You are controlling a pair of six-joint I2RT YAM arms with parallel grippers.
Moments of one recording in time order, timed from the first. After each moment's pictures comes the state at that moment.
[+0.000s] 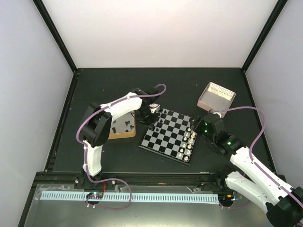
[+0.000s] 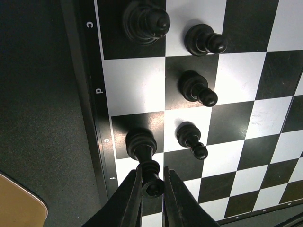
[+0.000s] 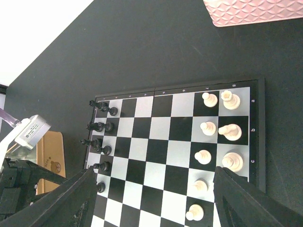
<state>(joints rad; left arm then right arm) -0.65 1.99 1.53 -1.03 0.24 -0.31 0.55 0.80 0.58 -0.43 0.17 0.92</state>
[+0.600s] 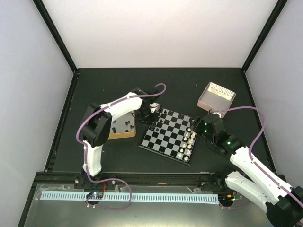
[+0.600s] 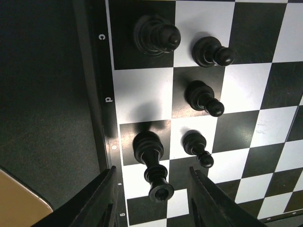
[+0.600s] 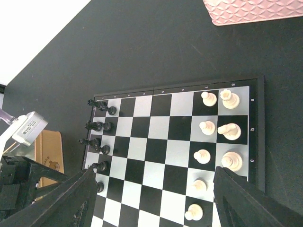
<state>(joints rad) -0.65 2.00 1.54 -1.02 0.22 -0.32 0.55 0.81 0.58 -0.43 0.17 0.92</state>
